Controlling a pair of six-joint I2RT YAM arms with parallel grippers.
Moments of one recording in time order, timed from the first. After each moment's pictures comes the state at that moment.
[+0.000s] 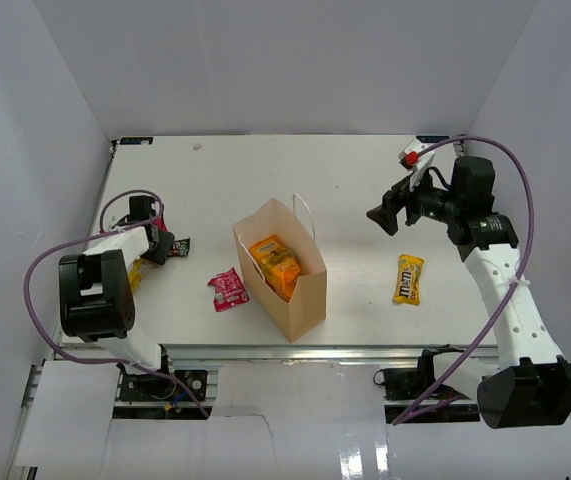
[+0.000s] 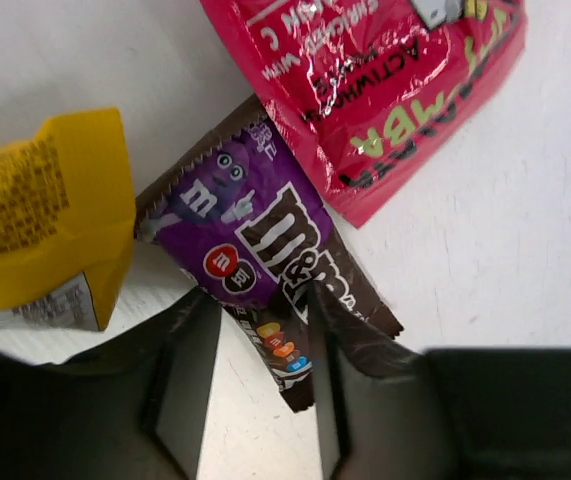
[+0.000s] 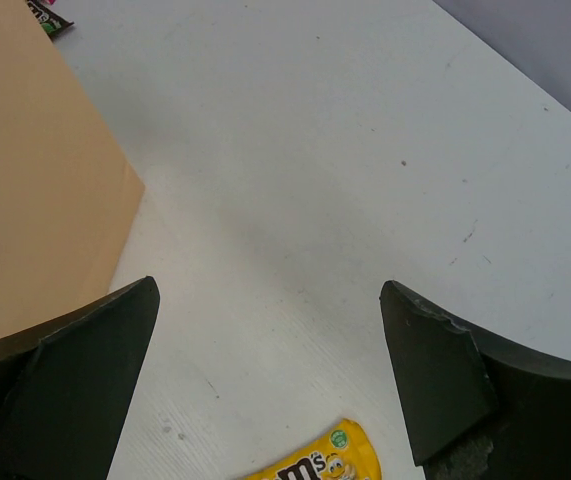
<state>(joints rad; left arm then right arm) 0.10 1.62 0.90 -0.39 -0.22 -1.12 0.11 1.11 1.13 -0.47 -0.70 -0.37</state>
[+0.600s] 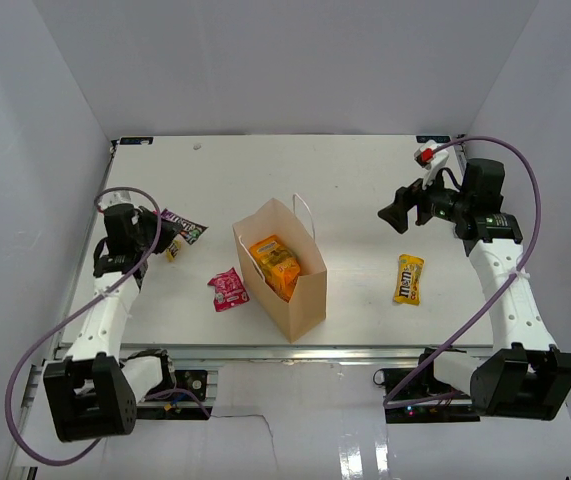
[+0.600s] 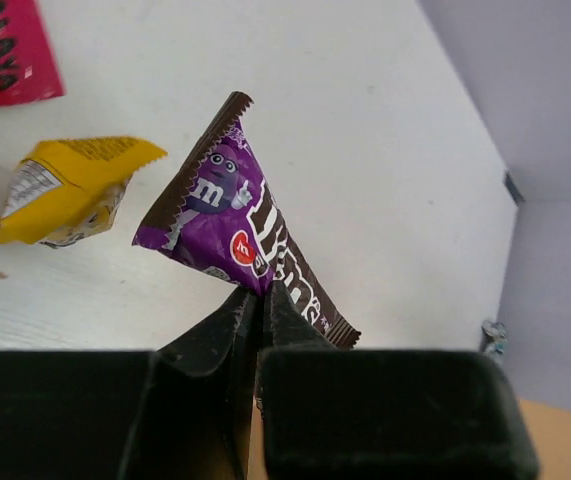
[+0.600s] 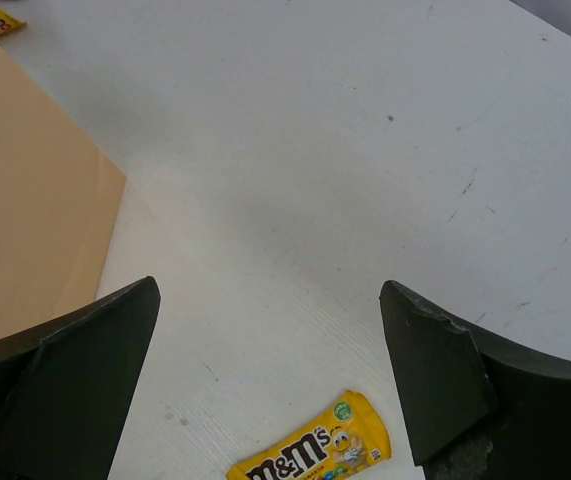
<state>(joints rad) 0.11 1.09 0.71 -0.18 0.20 -0.78 -0.02 1.15 1.10 -0.46 -0.75 -0.34</state>
